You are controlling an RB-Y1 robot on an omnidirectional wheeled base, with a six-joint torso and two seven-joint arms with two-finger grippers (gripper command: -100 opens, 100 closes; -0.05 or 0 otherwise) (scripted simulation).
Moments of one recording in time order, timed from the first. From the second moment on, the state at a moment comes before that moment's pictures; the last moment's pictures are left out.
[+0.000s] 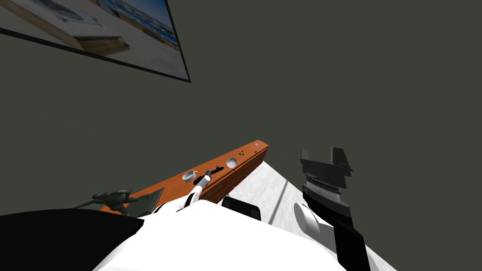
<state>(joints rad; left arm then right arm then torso) -0.22 0.18 0.58 -0.51 0.70 0.02 -0.55 0.46 0.01 -0.07 -2.38 0.02 -0.47 -0.16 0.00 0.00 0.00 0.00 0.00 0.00</state>
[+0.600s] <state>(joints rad) -0.21 0.20 0.42 -0.53 0.61 0.02 -0.38 0.46 0.01 -0.07 -2.38 0.02 -0.47 -0.16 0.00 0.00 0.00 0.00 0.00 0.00</state>
